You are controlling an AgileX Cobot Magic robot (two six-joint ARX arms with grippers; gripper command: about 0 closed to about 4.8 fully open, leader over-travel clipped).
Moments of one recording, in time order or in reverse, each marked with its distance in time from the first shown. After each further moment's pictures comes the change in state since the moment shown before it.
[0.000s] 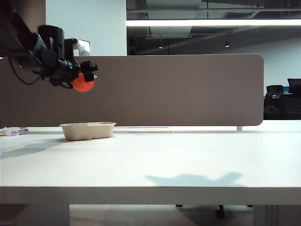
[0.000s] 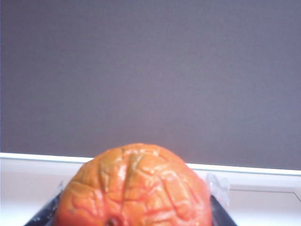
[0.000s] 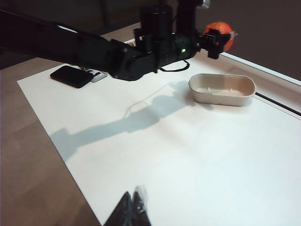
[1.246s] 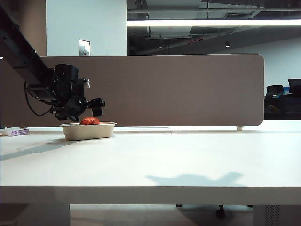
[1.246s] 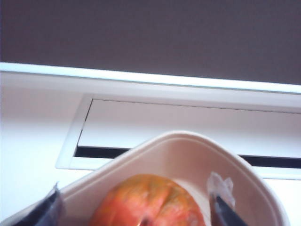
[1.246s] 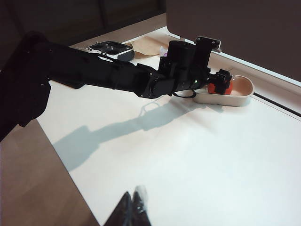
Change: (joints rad) left arm -0.005 0.284 0.276 -0.243 -0.023 0.004; right arm -0.003 0.000 0.000 0.001 0.003 0.000
